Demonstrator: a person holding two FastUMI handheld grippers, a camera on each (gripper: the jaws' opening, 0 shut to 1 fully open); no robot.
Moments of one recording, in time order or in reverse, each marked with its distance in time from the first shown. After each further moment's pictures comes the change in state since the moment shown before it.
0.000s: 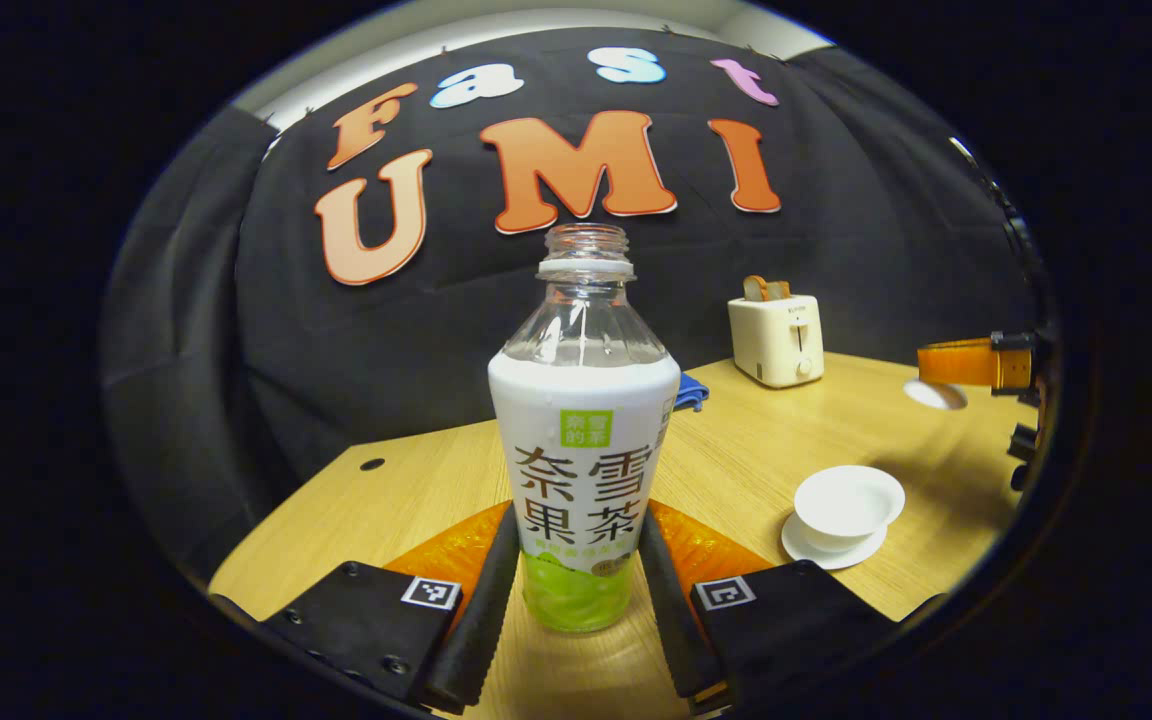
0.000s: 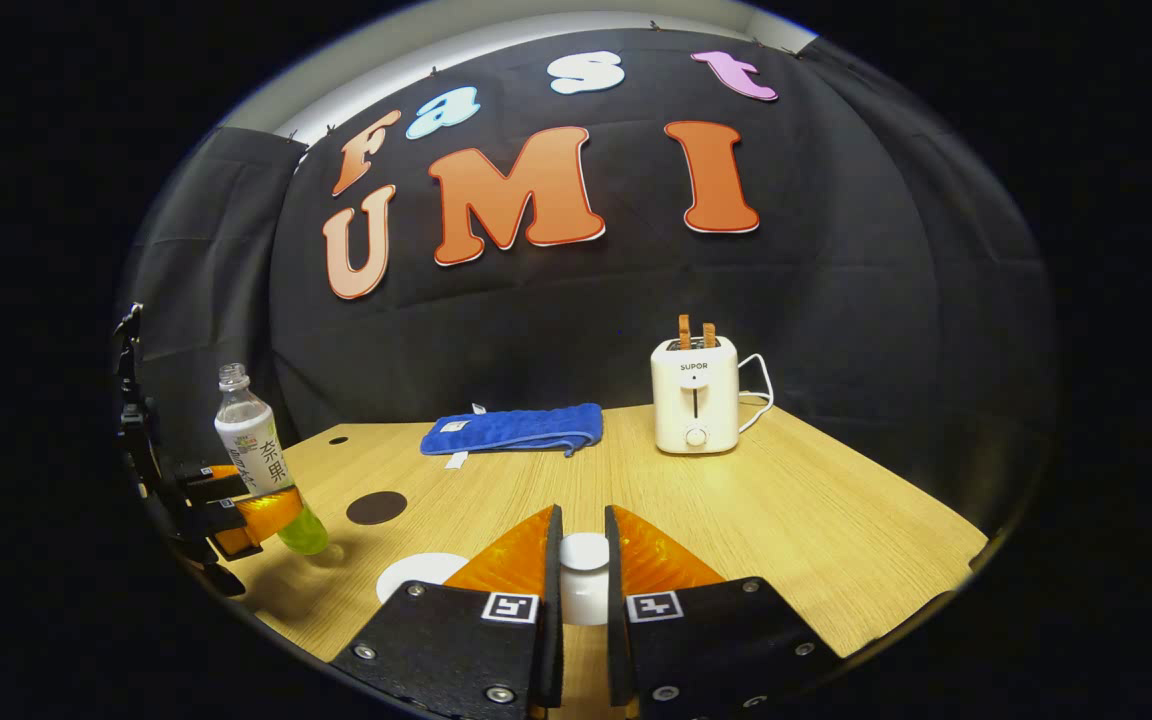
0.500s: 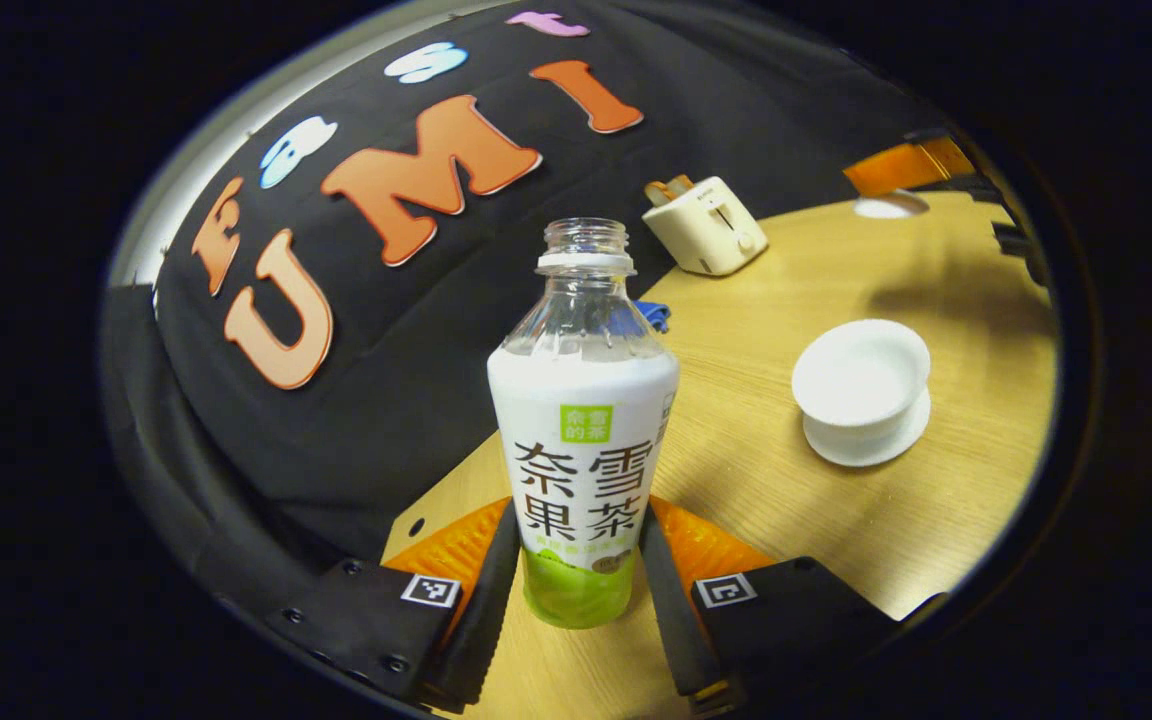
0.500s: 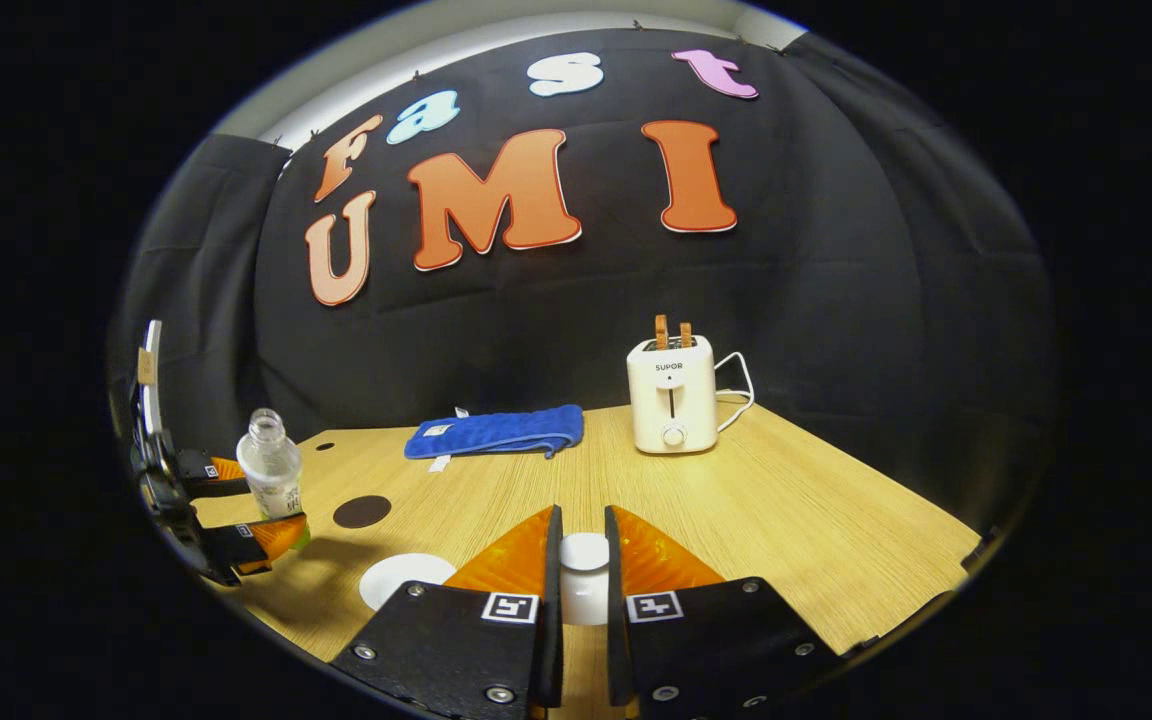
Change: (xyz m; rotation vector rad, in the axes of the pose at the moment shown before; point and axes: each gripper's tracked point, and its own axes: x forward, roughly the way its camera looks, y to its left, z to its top) left arm 0.011 -0.022 -0.017 0.527 0.112 -0.067; right arm -0.003 -0.013 0.000 0.023 0.007 -0.027
